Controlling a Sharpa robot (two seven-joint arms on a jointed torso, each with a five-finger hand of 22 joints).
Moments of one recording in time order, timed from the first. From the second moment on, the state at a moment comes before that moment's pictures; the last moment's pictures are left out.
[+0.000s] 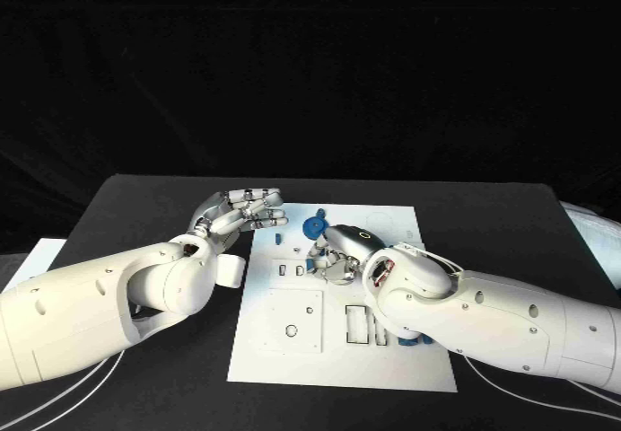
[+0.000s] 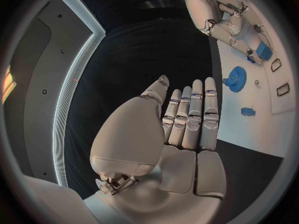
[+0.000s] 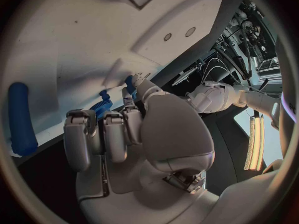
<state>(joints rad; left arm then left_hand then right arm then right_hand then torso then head) 1.13 -0.89 -0.01 1.62 0.05 -0.37 0.46 1.44 -0.03 0.12 0.07 0.13 0.96 0.21 0.12 0.07 1.06 0.16 0.07 0.07 1.11 0.11 0.13 0.18 0.17 1.07 0.22 0.13 0.07 1.06 -0.62 0.00 1.59 -1.56 -0.37 -0.38 1.34 -0.02 0.29 0.04 0.18 1.12 0.10 0.09 0.09 1.46 0.02 1.33 1.31 1.47 -0.05 1.53 1.31 0.04 1.47 0.06 1.51 1.31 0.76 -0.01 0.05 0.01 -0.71</state>
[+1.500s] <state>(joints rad) 1.13 -0.90 -0.01 1.62 0.05 -0.36 0.45 1.44 -0.03 0.12 0.07 0.13 0.96 0.21 0.11 0.07 1.06 0.16 0.07 0.07 1.11 0.11 0.13 0.18 0.17 1.07 0.22 0.12 0.07 1.05 -0.63 0.00 1.60 -1.59 -0.35 -0.39 1.28 -0.08 0.25 0.05 0.16 1.01 0.14 0.06 0.07 1.40 0.06 1.18 1.31 1.47 -0.03 1.51 1.31 0.04 1.47 0.07 1.49 1.31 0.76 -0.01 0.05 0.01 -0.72</state>
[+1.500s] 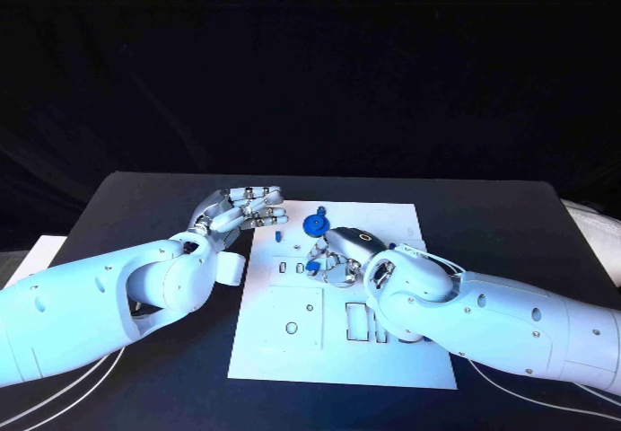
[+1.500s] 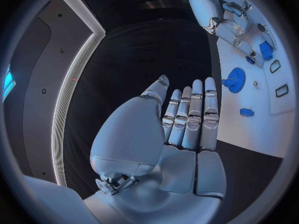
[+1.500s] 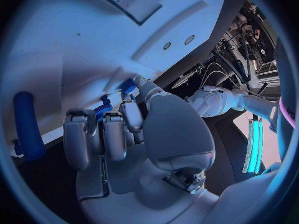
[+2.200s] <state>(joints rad) 1.13 -0.90 -0.01 1.62 0.05 -0.36 0.45 1.44 -0.03 0.12 0.06 0.13 0.96 0.21 0.11 0.07 1.06 0.17 0.07 0.07 1.11 0.11 0.13 0.18 0.17 1.07 0.22 0.12 0.07 1.05 -0.64 0.00 1.62 -1.59 -0.38 -0.39 1.27 -0.10 0.23 0.06 0.16 1.00 0.15 0.06 0.07 1.39 0.06 1.18 1.31 1.47 -0.02 1.51 1.31 0.04 1.47 0.08 1.49 1.31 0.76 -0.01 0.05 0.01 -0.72</state>
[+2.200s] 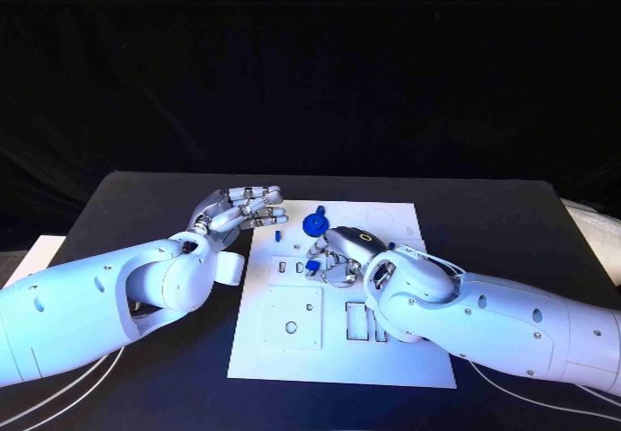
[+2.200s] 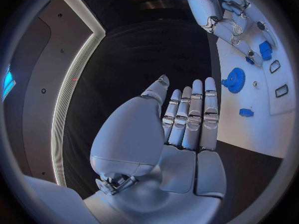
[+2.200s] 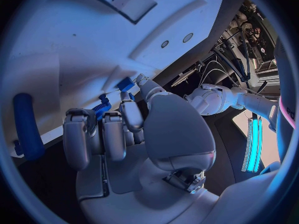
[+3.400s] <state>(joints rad) 1.13 -0.90 -0.01 1.62 0.05 -0.35 0.45 1.44 -0.03 0.12 0.06 0.13 0.96 0.21 0.11 0.07 1.06 0.17 0.07 0.07 1.11 0.11 0.13 0.19 0.17 1.07 0.22 0.12 0.07 1.04 -0.66 0.00 1.63 -1.60 -0.36 -0.38 1.27 -0.11 0.21 0.06 0.16 1.02 0.14 0.07 0.08 1.40 0.05 1.20 1.31 1.47 -0.02 1.51 1.31 0.04 1.47 0.08 1.49 1.31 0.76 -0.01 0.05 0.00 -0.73</state>
